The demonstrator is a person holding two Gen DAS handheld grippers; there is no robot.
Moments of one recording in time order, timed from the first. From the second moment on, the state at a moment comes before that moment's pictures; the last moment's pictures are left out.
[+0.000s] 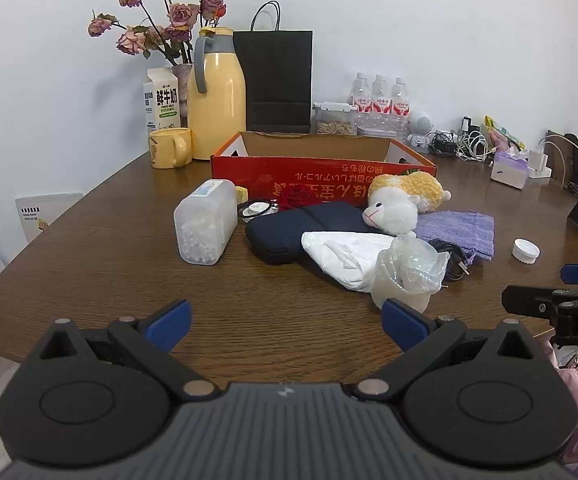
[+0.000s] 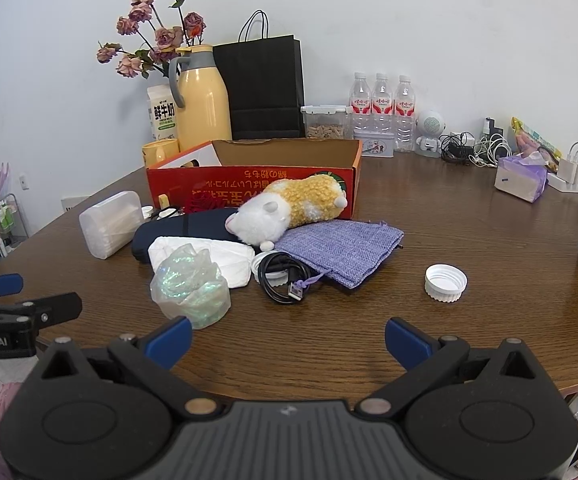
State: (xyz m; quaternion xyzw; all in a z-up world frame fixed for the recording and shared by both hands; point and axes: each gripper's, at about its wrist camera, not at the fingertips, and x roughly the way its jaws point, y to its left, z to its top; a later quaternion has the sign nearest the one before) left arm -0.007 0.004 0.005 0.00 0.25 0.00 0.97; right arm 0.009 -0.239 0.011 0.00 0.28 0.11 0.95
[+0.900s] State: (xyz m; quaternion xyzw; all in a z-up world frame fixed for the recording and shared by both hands) left arm -0.007 0.004 0.005 0.00 0.25 0.00 0.97; right arm 0.008 -0.238 0.010 0.00 0.28 0.11 0.95
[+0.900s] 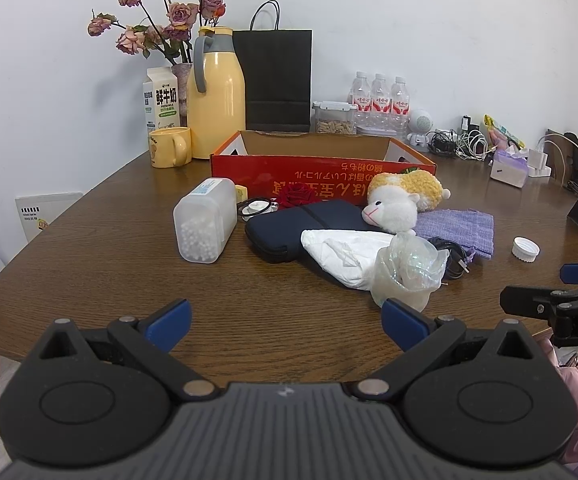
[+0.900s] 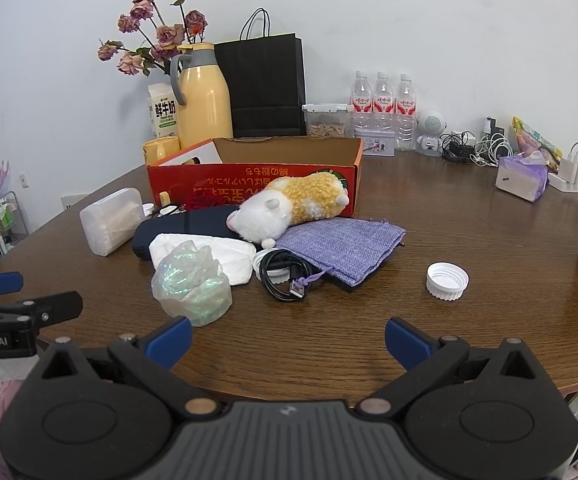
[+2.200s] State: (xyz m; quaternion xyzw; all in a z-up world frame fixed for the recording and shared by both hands) left arm 0.000 0.005 0.004 0.00 0.24 0.00 0.97; right arm 0.019 -0.247 0.008 -0.02 0.27 0.10 0.96
